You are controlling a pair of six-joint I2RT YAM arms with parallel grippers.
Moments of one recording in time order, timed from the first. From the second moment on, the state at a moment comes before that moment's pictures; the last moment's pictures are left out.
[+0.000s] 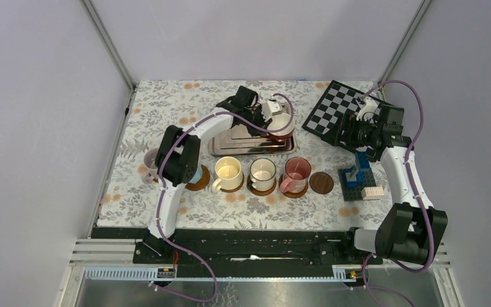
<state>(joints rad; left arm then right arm) -0.53 2.24 1.83 -0.46 0.54 0.58 -0.19 1.29 1.00 -0.47 -0.72 0.04</state>
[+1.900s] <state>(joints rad) -0.61 2.21 1.81 -0.36 0.44 0.10 -0.05 1.38 1.13 -0.48 -0.47 0.08</state>
